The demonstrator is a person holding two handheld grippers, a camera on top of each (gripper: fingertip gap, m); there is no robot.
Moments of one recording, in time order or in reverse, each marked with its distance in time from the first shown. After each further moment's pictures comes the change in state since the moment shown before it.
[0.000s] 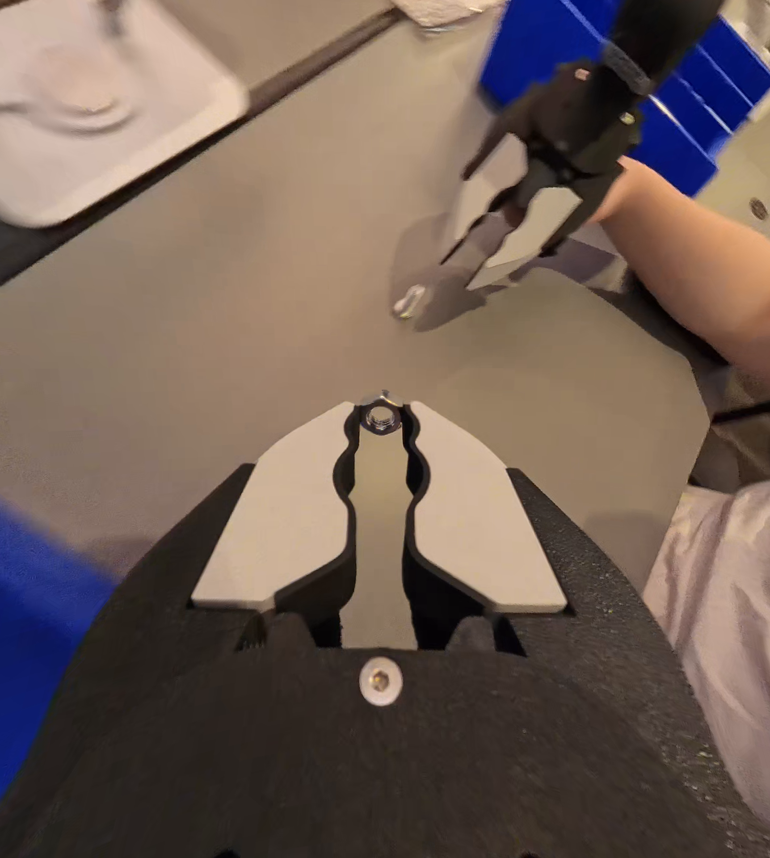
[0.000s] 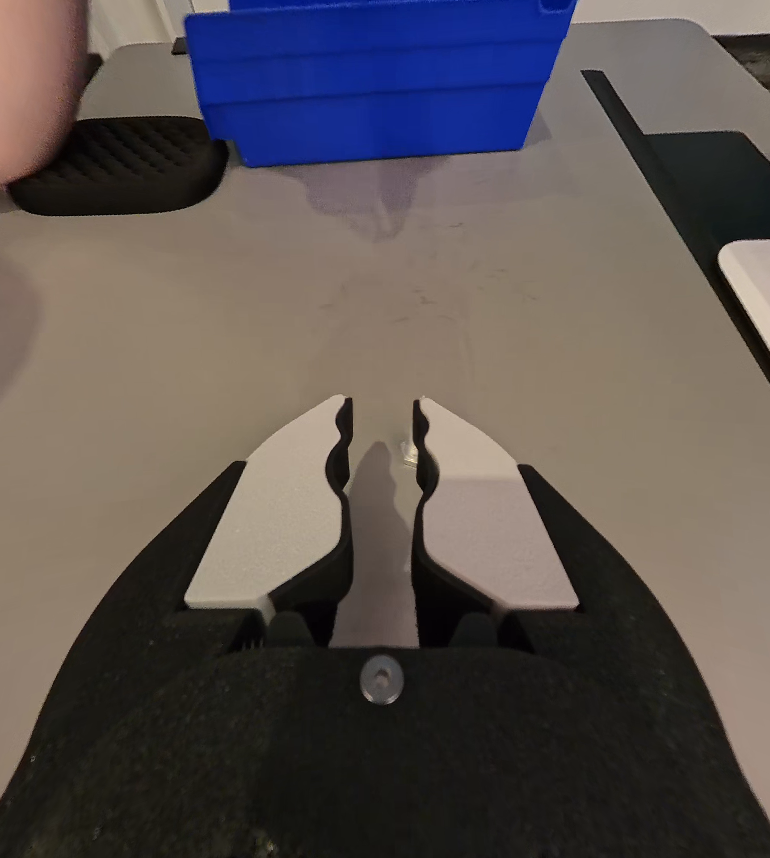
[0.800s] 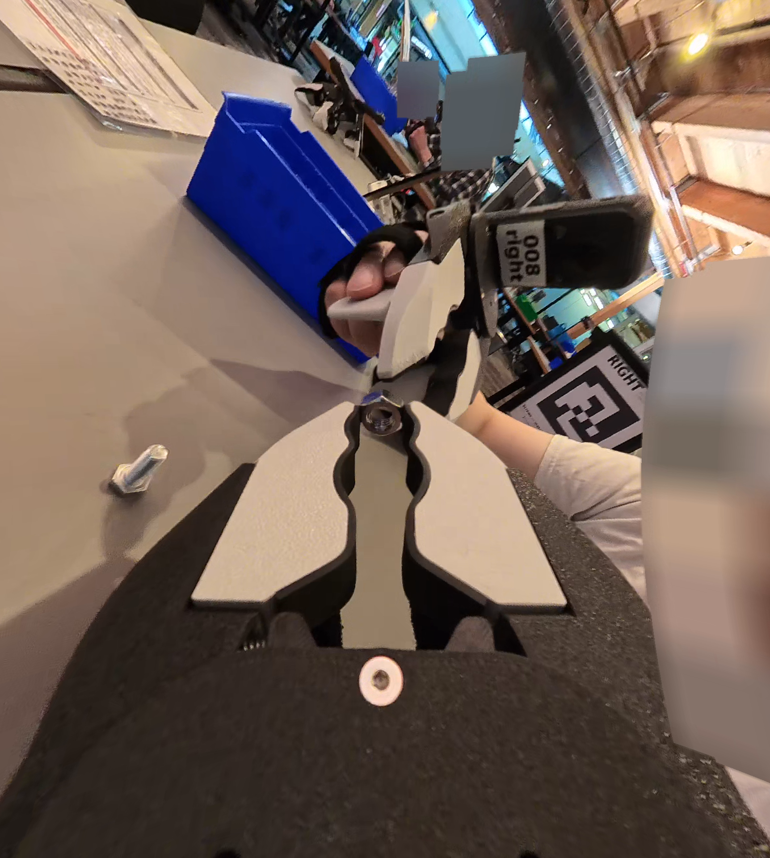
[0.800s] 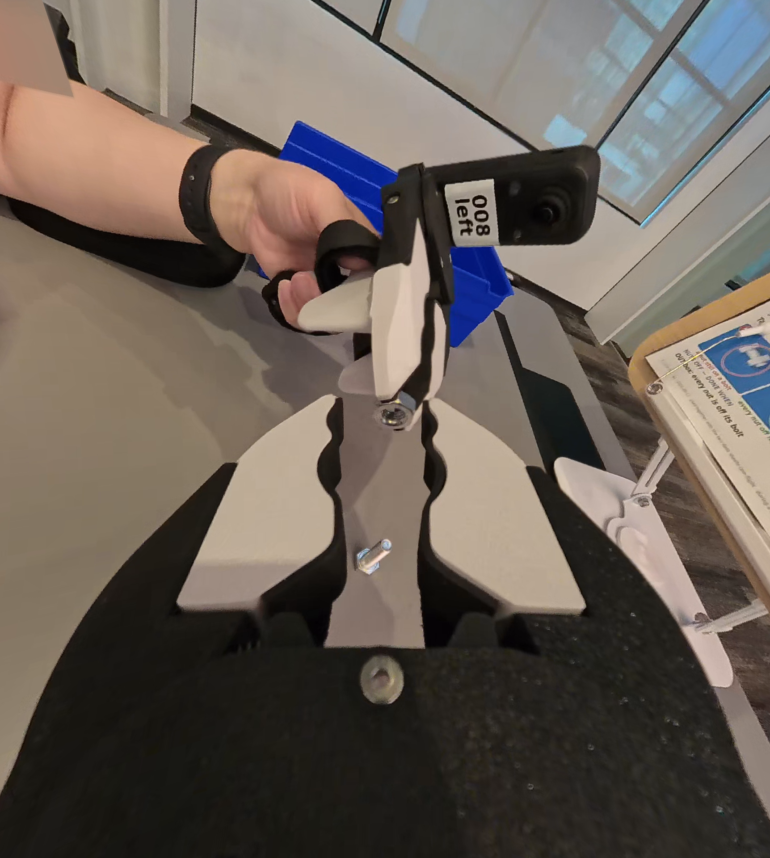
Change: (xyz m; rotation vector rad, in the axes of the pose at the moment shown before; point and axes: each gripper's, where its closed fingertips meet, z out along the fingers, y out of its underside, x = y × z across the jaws) left arm 0.087 -0.049 0.094 0.269 0.689 -0.256; right arm -0.038 -0.080 -0.027 0.215 0.159 -0.427
